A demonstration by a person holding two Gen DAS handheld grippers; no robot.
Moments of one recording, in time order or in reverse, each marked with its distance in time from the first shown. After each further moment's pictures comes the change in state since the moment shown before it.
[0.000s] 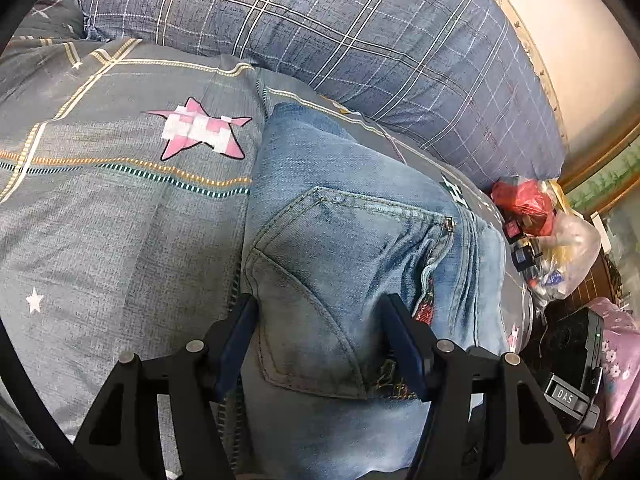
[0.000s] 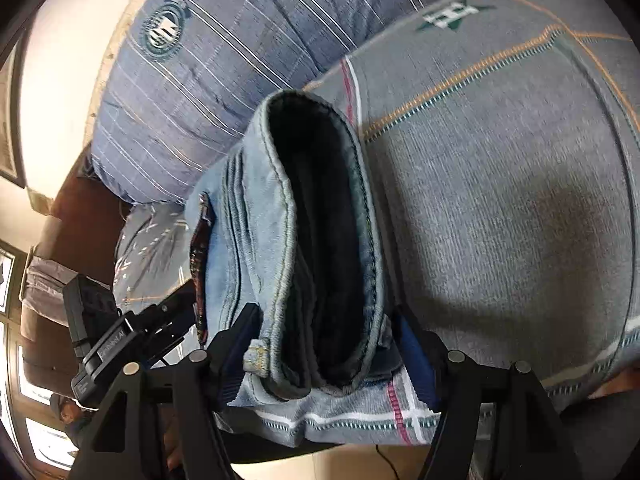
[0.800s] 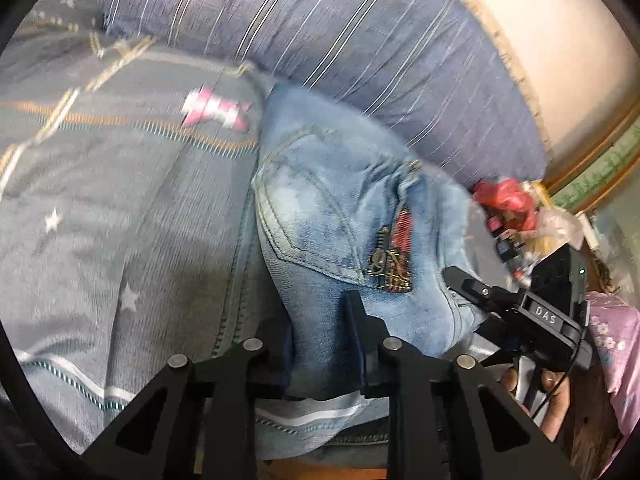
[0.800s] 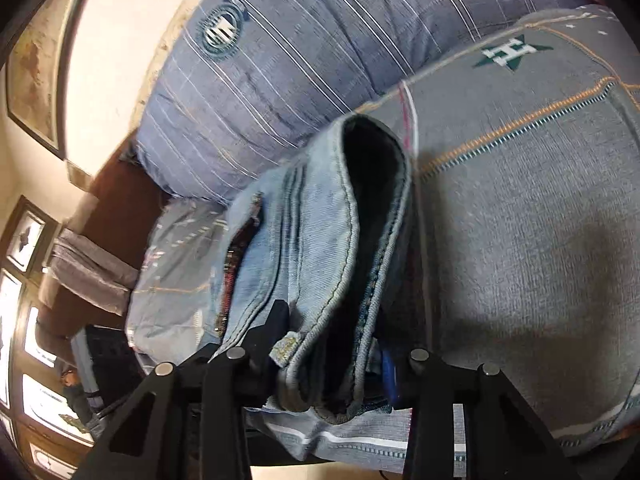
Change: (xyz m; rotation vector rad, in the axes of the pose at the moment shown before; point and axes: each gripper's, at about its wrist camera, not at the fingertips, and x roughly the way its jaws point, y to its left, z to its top) left arm -0.026 0.007 -0.061 -0.013 -0.037 -0.032; right arm -0.001 0.011 0.008 -0.146 -0.060 0.107
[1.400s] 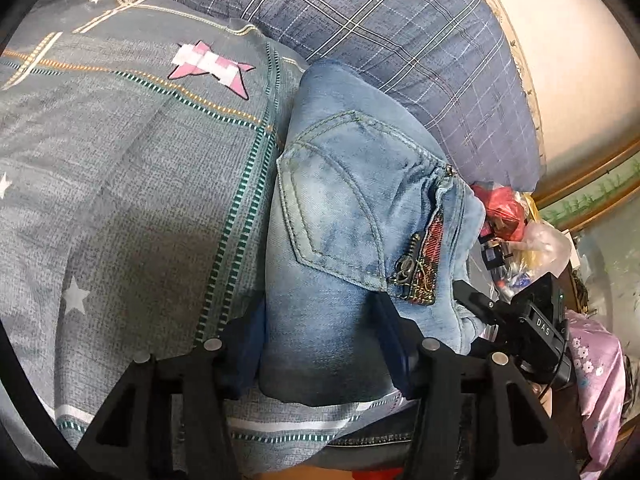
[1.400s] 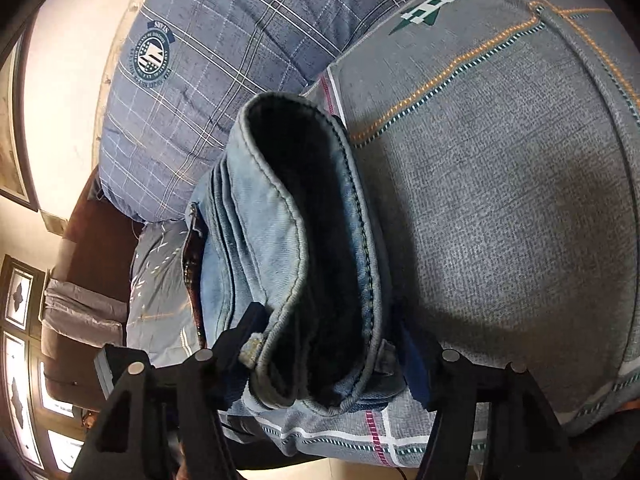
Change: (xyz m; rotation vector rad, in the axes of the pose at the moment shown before) left arm 0.031 0.008 0.009 -0.097 0.053 -0.114; right arm -0.010 -0.053 0.002 0.201 0.029 -0.030
